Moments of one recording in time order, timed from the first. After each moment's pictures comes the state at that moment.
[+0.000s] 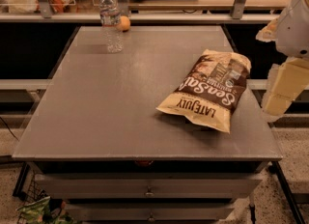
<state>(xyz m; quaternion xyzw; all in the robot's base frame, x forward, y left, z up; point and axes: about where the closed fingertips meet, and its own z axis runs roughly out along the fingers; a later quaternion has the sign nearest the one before) 0.438 -0.217 0.976 -0.60 0.78 -0.03 0.16</state>
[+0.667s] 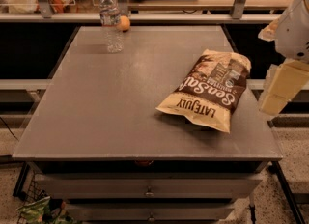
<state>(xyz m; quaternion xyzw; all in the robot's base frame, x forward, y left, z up) 0.443 -0.219 0.975 -0.59 0.79 -0.05 0.17</state>
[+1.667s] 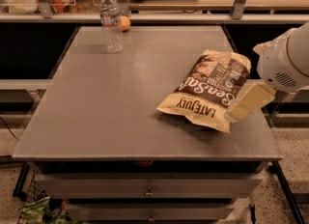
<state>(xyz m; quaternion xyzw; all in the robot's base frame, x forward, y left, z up) 0.479 -0.213 0.924 -0.48 0.82 -0.03 0.30</state>
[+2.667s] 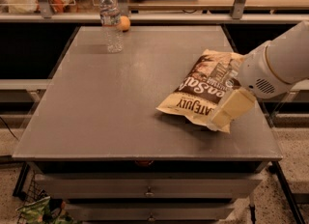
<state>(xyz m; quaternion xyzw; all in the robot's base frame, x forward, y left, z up) 0.477 -0.174 0.895 -0.49 0.82 0.06 0.28</state>
